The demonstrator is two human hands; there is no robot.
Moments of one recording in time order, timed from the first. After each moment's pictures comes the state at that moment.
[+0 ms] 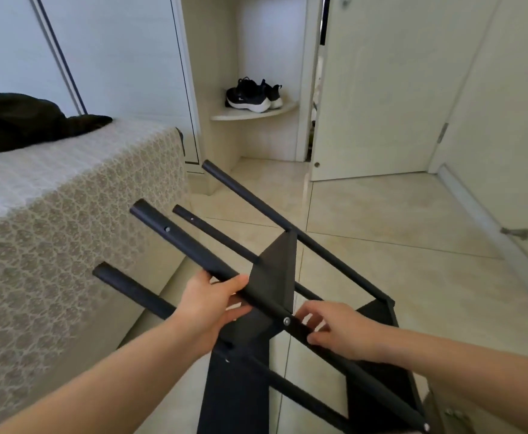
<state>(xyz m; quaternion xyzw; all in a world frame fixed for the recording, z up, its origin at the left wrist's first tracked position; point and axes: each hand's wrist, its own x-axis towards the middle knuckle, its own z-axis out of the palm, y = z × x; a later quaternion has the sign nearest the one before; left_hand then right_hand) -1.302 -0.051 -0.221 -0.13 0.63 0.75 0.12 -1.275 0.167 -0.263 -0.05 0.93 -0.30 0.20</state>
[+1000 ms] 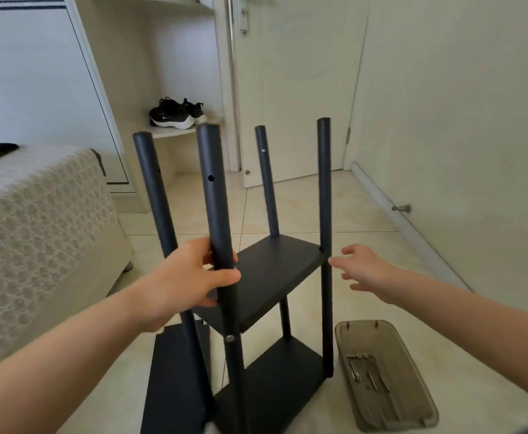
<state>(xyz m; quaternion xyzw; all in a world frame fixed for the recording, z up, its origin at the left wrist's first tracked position) -1.218 0.028 -0.136 0.20 0.82 0.51 0.18 -1.176 0.323 -0.205 0.32 0.81 -0.49 -0.01</state>
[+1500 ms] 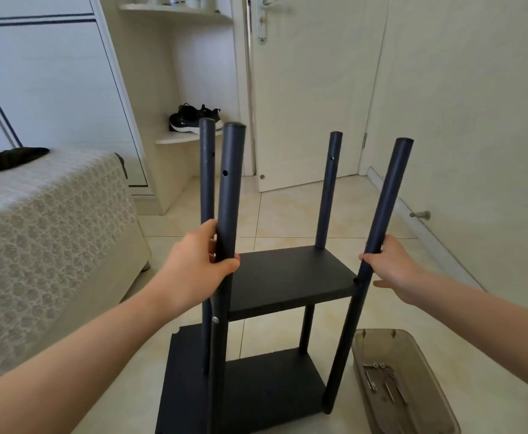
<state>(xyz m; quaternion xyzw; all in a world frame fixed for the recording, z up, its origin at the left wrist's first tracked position) -1.226 0.019 -0.134 0.21 0.86 0.47 0.04 -1.182 0.329 -0.199 0.33 0.78 -0.52 -0.12</state>
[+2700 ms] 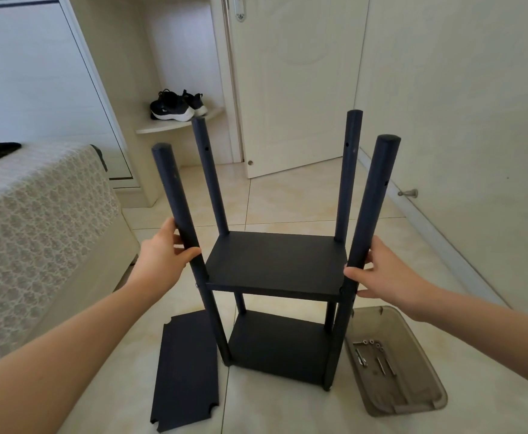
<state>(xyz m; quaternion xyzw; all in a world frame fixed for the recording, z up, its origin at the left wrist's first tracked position) -1.272 0.021 -0.181 0.11 0.91 0.39 -0.03 -1.129 0.332 -0.225 0.19 0.85 -0.48 -0.09</state>
